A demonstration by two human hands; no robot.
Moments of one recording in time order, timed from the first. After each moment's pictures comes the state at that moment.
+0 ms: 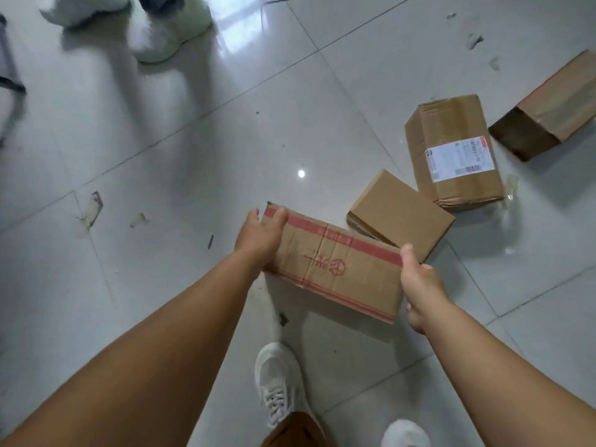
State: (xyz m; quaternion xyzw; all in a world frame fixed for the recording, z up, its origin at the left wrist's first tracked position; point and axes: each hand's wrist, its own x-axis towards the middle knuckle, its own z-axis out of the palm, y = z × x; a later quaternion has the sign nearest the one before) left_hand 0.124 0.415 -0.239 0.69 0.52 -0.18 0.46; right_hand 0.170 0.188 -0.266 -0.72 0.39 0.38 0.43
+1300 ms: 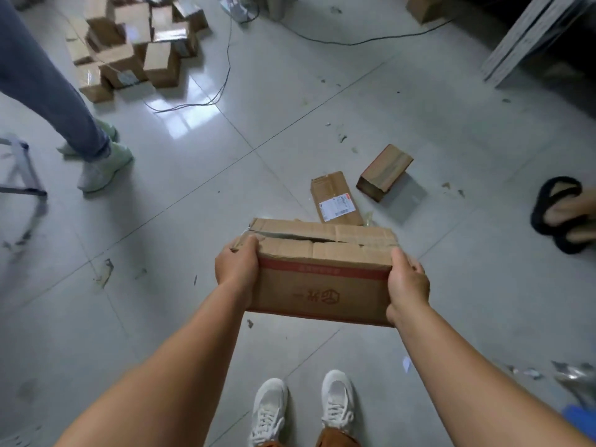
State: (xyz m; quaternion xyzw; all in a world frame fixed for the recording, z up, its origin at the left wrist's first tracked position) left_hand 0.111 0.281 0.077 0.62 0.57 -0.03 0.54; right_hand 0.151 0.063 0.076 -0.67 0.45 0.16 0.57
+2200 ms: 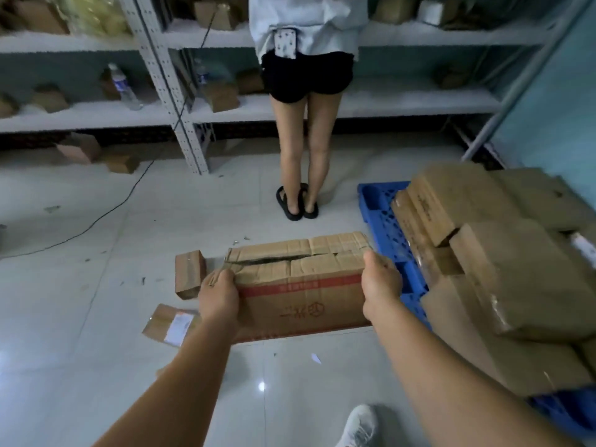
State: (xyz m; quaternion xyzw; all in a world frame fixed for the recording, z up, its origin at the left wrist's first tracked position) left_hand 0.110 0.007 0.303 0.77 0.17 -0.22 0.57; right_hand -0.012 -0.170 0.318 -0.48 0.62 -0.22 0.58
